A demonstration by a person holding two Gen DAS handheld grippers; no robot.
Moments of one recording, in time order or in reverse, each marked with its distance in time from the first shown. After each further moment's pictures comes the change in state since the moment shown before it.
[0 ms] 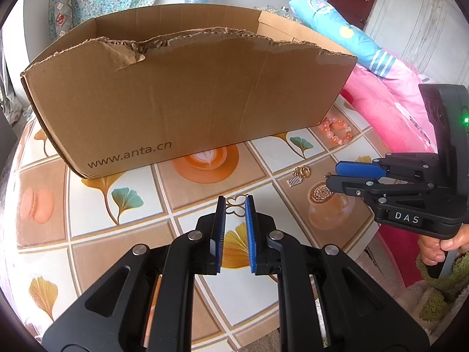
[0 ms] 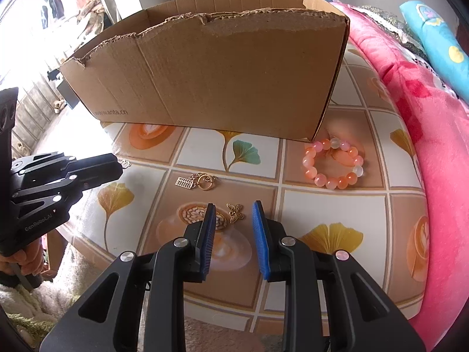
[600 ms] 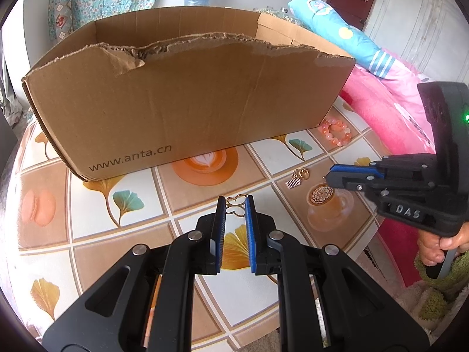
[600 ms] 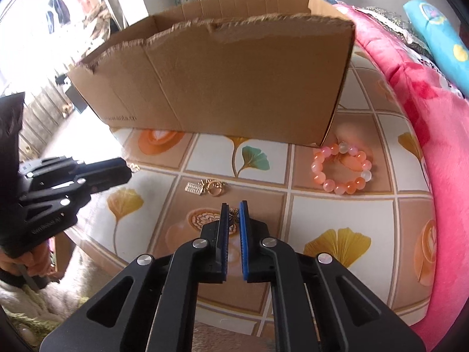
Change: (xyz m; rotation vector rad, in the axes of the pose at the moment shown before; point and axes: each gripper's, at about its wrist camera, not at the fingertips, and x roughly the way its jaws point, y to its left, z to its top) left arm -0.004 -0.001 0.001 0.003 -0.009 0.004; right arm -0.007 -0.001 0.003 0.017 -0.034 0.057
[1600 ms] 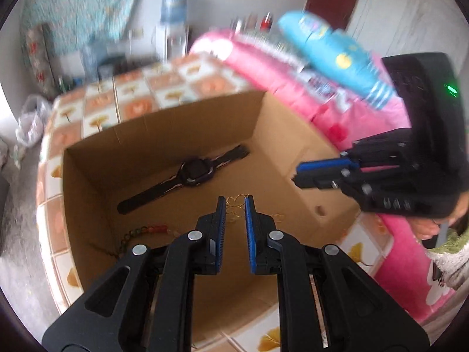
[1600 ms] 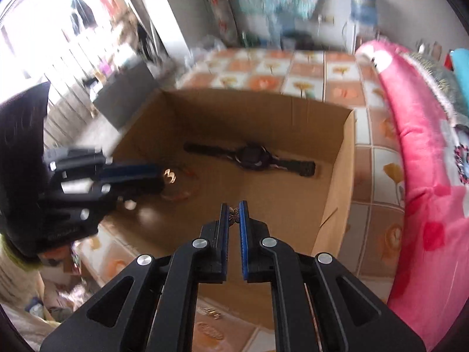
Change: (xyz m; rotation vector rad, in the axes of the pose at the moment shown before) left arm 0.014 0.035 0.190 0.078 0.092 -0.072; right arm 0.014 -0.010 0.203 -0.119 0.114 0.139
